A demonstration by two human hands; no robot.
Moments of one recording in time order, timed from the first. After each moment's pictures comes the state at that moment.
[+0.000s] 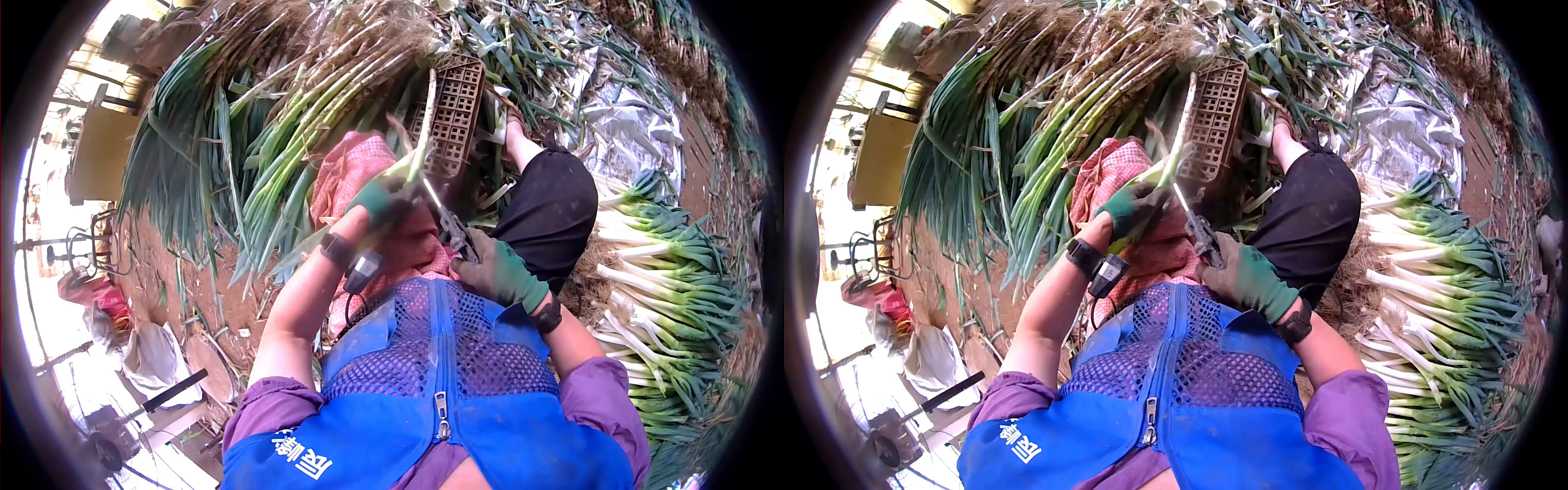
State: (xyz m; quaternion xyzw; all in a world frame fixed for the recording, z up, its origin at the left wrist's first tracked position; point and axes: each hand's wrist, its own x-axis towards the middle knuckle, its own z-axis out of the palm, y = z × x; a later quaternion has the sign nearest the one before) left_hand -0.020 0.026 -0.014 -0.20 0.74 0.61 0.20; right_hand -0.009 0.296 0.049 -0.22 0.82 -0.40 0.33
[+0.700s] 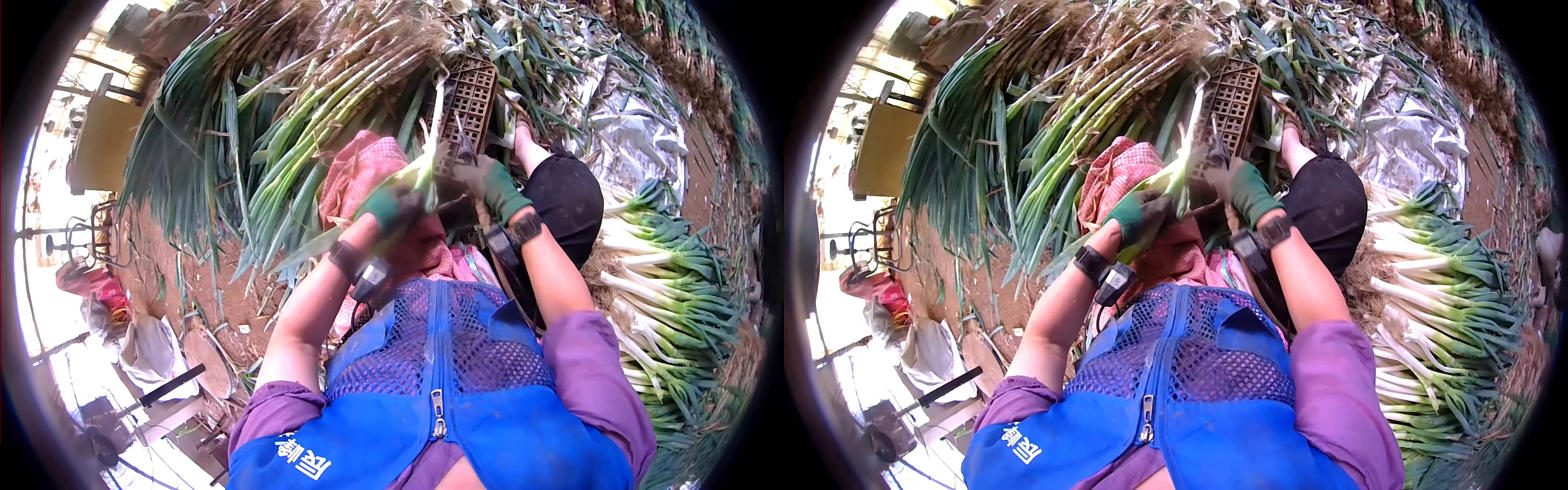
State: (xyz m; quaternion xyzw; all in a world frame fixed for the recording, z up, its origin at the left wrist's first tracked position) left_hand -0.006 0.021 -0.007 -0.22 0.77 0.56 0.20; right_hand -0.137 0.222 -0.029 -0.06 0.82 -0.47 0.32
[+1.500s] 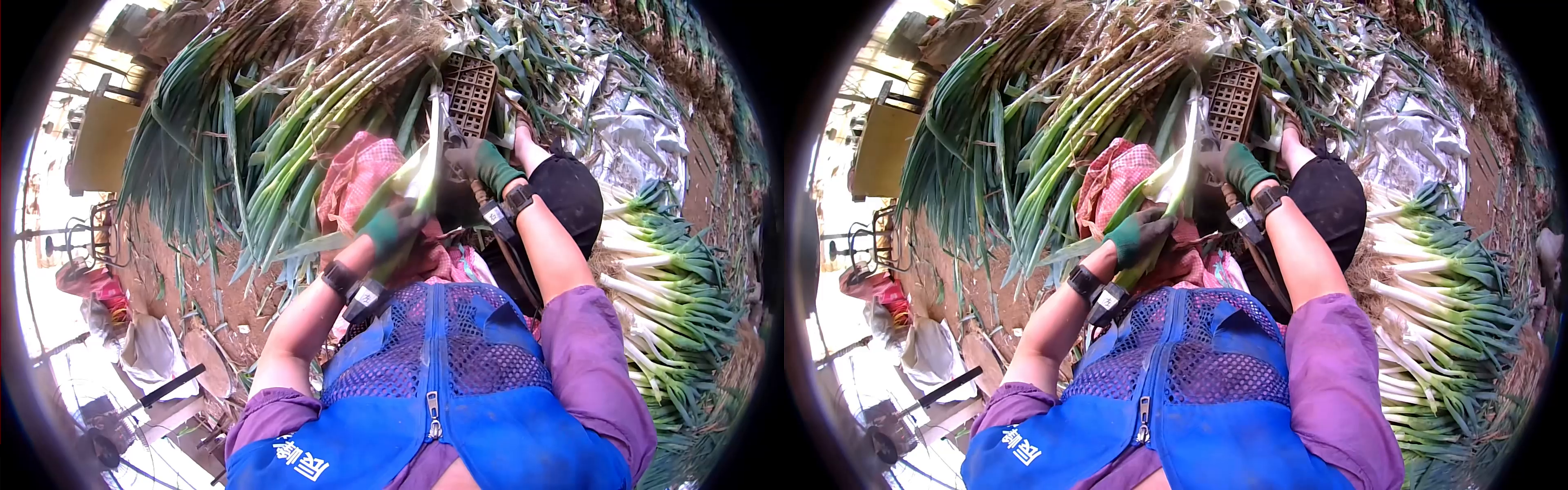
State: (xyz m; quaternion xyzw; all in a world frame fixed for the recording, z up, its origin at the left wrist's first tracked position) left_hand 0.016 0.029 -0.014 -0.16 0.80 0.54 0.22; right_hand -0.198 0.196 -0.072 -0.16 0.86 -0.39 0.31
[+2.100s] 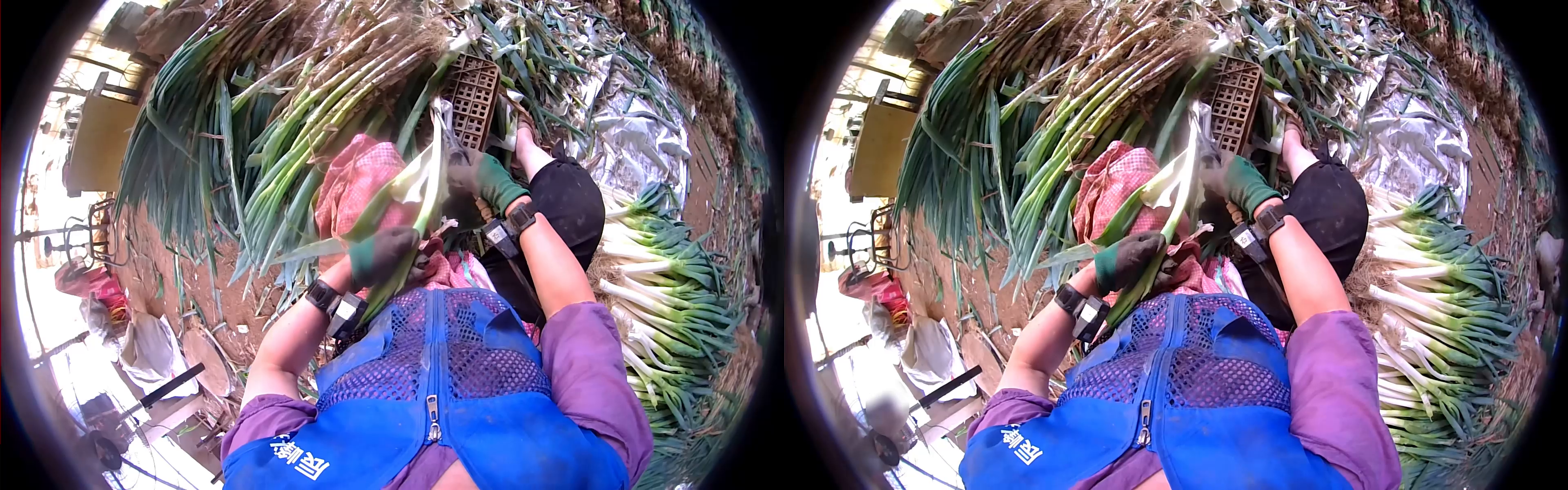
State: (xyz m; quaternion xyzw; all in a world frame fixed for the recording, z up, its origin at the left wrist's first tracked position) left_hand 0.041 0.015 -0.009 0.03 0.76 0.60 0.24; right_hand -0.175 0.208 -0.051 -0.13 0.84 -0.41 0.33
